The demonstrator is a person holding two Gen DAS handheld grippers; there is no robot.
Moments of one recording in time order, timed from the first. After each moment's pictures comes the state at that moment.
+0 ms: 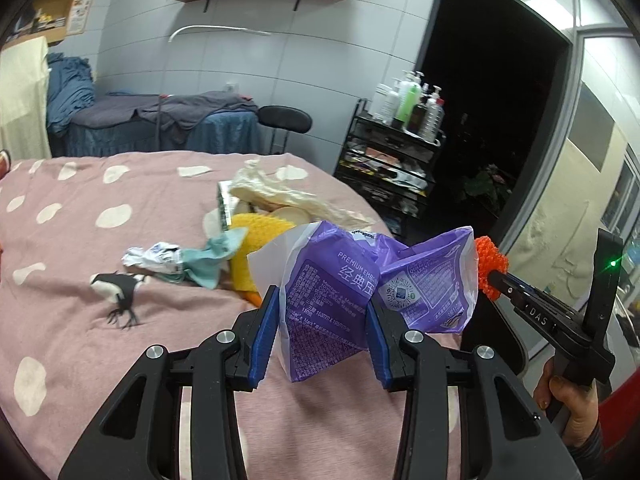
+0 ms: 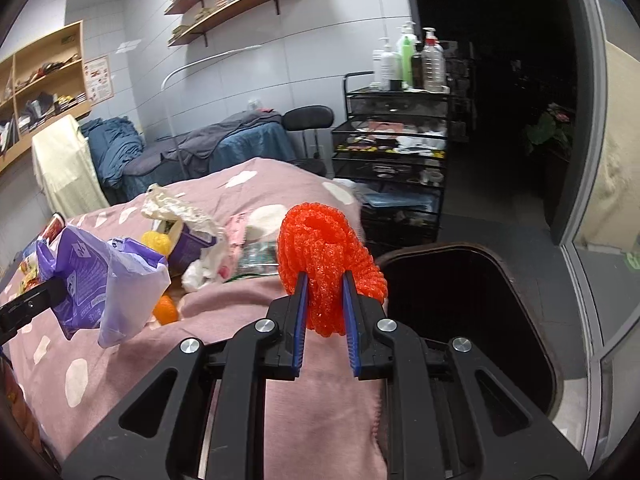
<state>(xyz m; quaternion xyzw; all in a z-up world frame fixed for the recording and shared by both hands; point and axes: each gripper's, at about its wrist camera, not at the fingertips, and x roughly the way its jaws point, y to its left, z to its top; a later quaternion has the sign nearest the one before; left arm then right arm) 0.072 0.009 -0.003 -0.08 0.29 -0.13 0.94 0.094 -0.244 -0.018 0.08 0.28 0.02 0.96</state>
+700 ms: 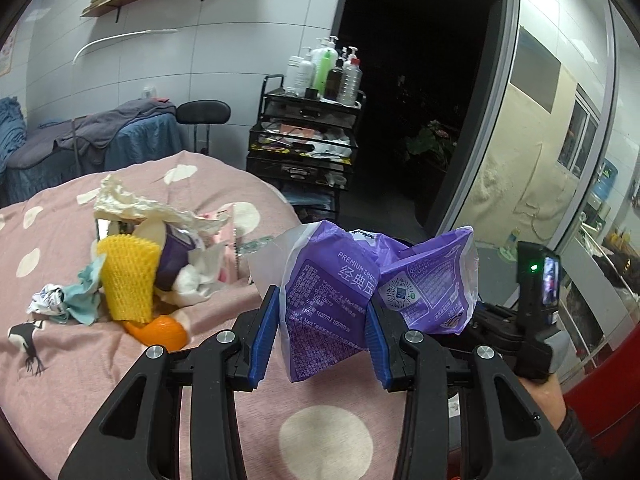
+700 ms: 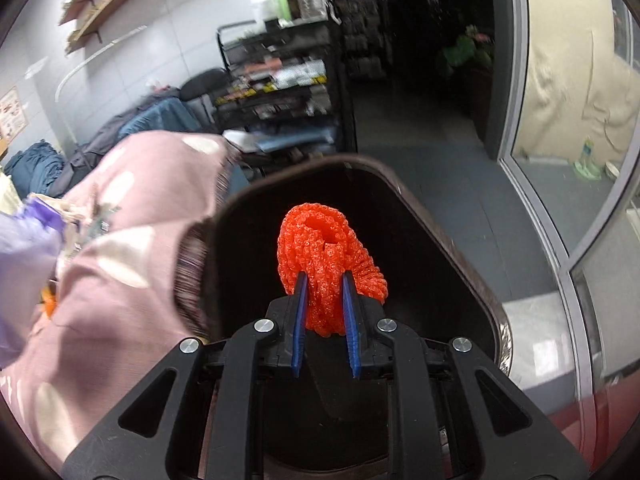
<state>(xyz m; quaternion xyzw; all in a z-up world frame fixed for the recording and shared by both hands) 0.098 -0.094 -0.010 -0.01 0.31 -0.24 0.92 0.104 -0.353 -0.102 0.16 0.37 -0.12 0.91</state>
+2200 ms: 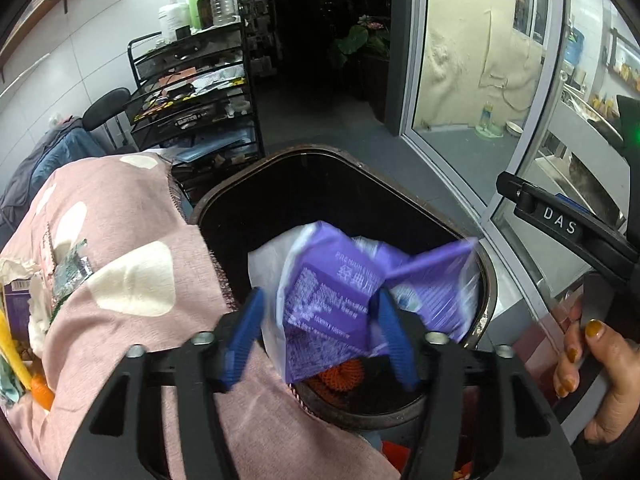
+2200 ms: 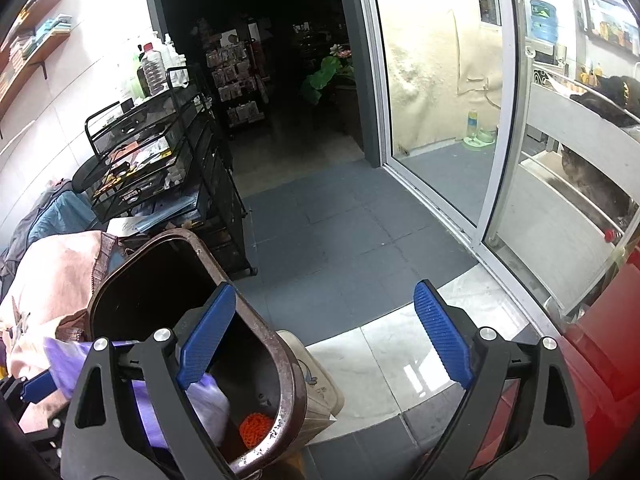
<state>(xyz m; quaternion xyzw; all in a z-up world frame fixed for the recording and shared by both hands) 0.114 -0.269 -0.083 0.18 0.39 -0.31 0.85 0.032 -0.463 -0.093 0.22 0.29 -0.33 0.87</state>
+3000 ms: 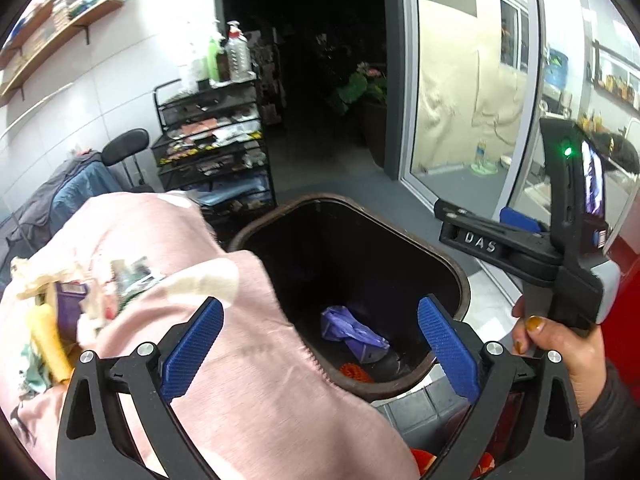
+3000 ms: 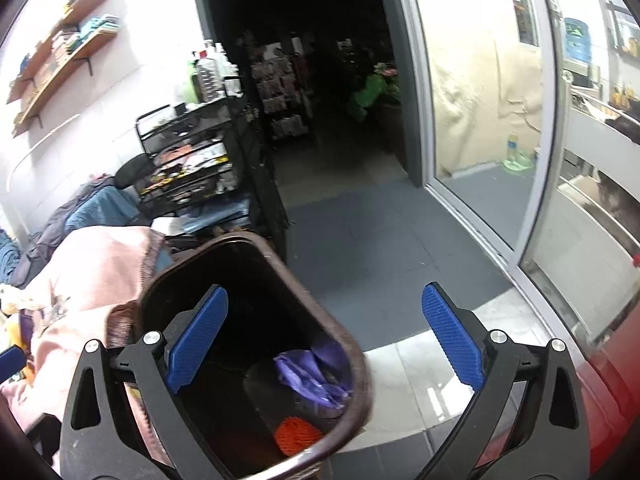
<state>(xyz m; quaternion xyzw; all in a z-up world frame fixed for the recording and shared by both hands) 0.072 -0.219 -0.034 0.15 0.31 -0.31 0.89 0.039 -0.418 -0.075 0.20 0.25 -0.25 0.91</state>
